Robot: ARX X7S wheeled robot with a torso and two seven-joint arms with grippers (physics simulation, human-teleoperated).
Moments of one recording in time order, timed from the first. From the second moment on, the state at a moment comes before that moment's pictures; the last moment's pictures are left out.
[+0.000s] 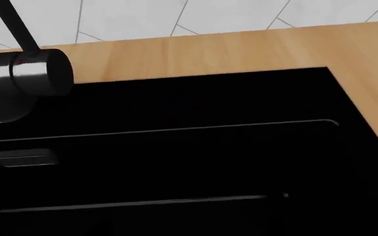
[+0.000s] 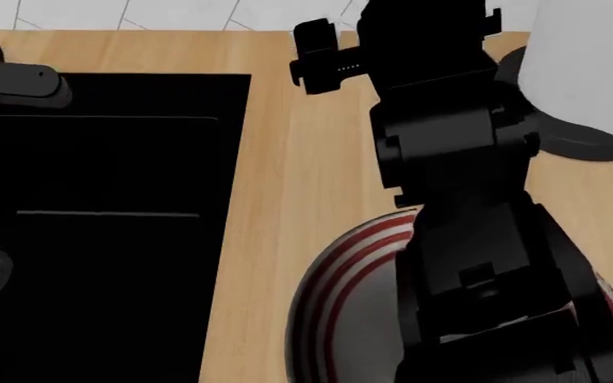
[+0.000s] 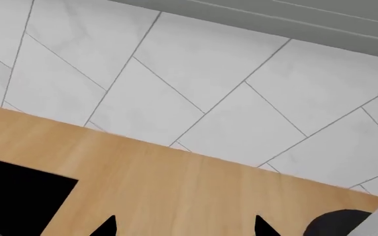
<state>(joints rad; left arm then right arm) -1.08 -0.17 0.07 -0.32 -0.04 -1.12 0.13 1.60 0.00 -0.53 1.31 0.35 0.41 -0.06</state>
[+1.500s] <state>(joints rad) -0.99 -0.29 0.13 -0.31 -0.01 -1.32 0.09 1.66 0.00 -0.63 1.31 0.43 0.44 -0.04</state>
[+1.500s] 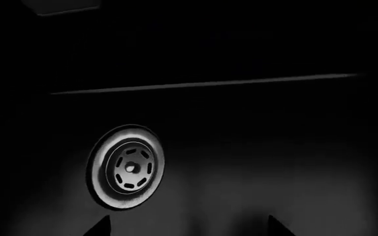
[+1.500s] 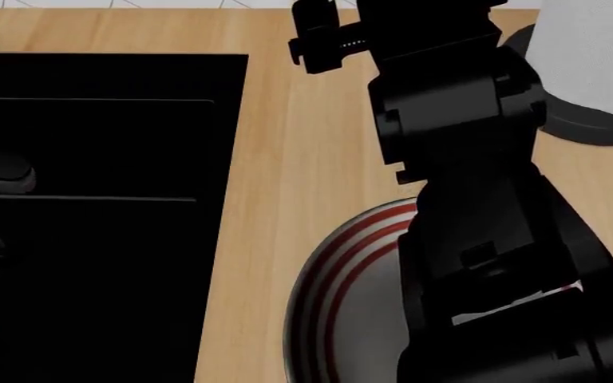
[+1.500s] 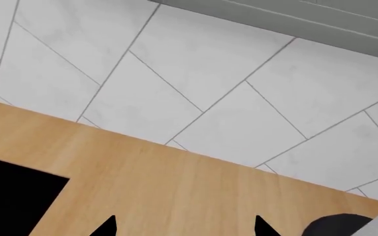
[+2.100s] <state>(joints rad) -0.88 -0.37 0.15 -0.25 -0.01 -1.34 0.10 1.67 0.00 -0.73 1.31 0.52 0.44 -0.04</state>
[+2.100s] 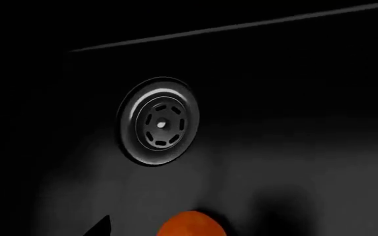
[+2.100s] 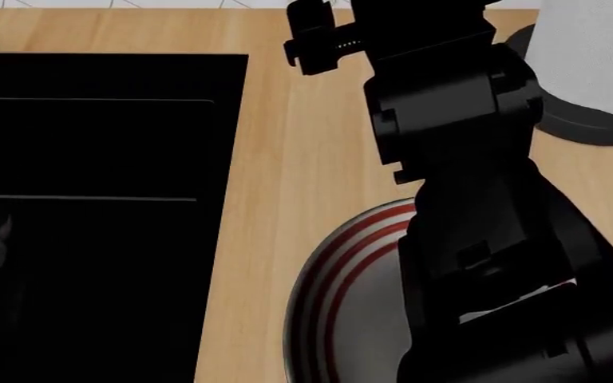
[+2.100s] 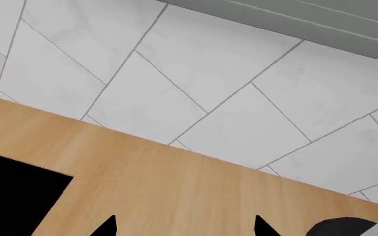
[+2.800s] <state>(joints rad) -0.85 -0.38 0.17 -0.38 -0.01 -1.25 0.11 1.66 0.00 -0.80 1.31 0.59 0.43 -0.03</state>
